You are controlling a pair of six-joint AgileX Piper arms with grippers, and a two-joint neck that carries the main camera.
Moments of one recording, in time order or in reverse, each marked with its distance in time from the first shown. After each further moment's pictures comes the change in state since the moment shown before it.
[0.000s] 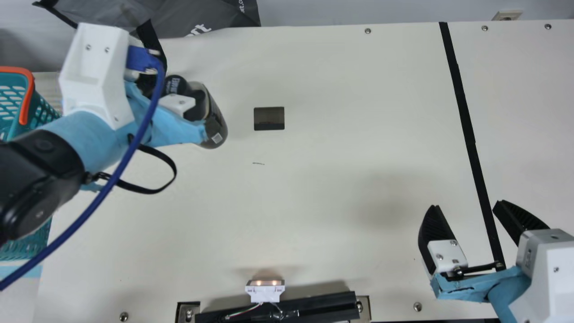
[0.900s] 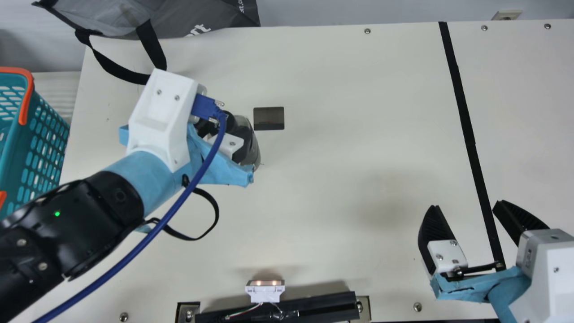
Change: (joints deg) left arm -11.3 1.4 4.7 10.9 -2.7 -14.2; right arm 0.0 0.0 0.0 0.0 0.1 0.0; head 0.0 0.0
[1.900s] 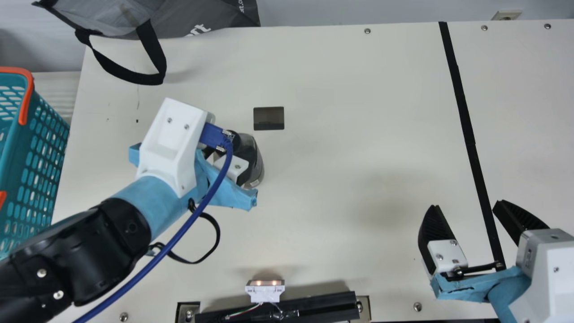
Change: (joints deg) left arm -3.4 -1.4 5.9 6.9 -3.0 -7.6; right arm 0.0 0.0 0.0 0.0 0.0 0.0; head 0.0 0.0
